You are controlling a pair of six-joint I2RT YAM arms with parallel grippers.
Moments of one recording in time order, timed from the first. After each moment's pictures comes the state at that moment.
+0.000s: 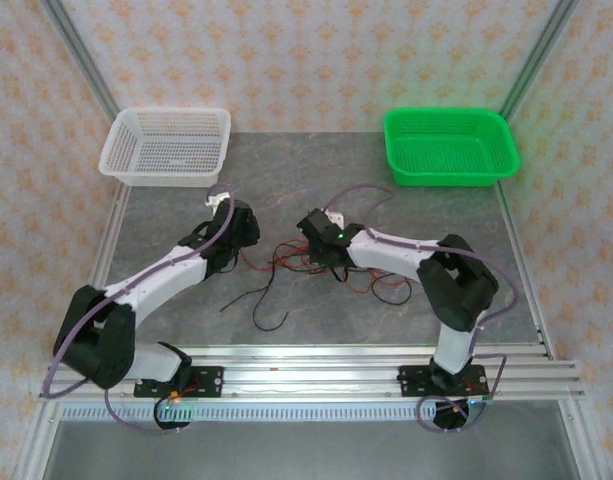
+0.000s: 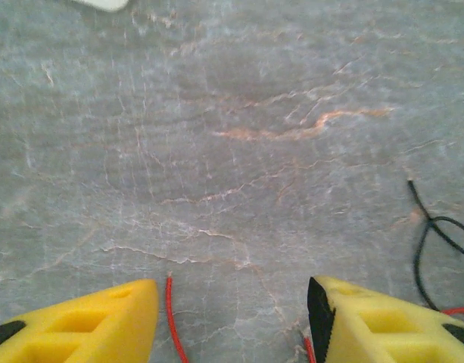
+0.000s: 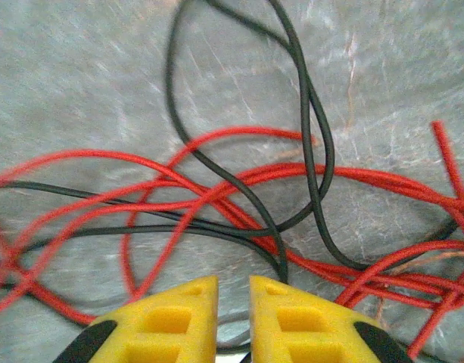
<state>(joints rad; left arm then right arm) -0.41 1.33 0.82 -0.28 -0.32 -0.62 0.80 1.77 1.18 -0.49 0.24 0.78</state>
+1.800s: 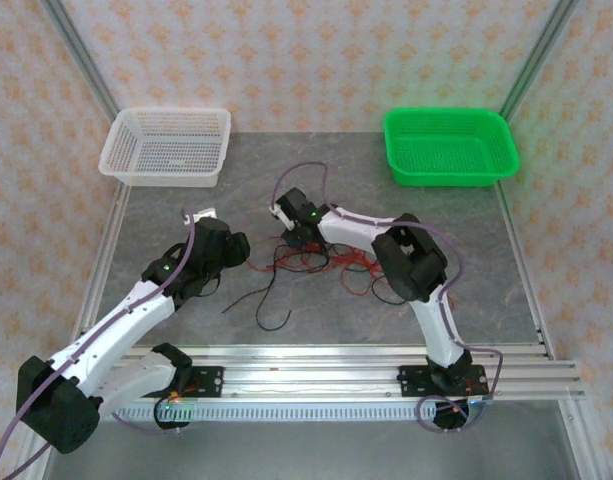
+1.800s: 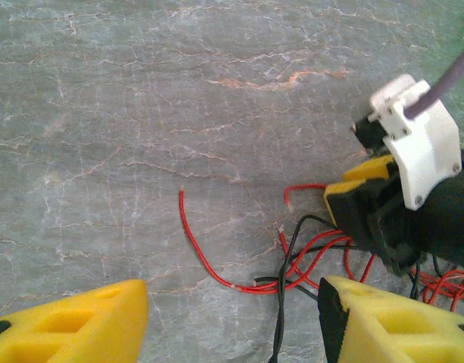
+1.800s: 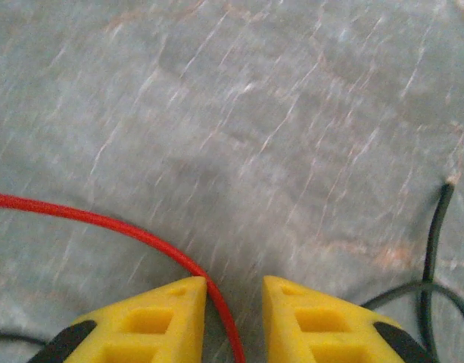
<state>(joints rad) -0.46 0.98 0.74 -0.54 -0.25 -0.70 0.75 2.19 1.59 -0.44 0.13 -0.10</state>
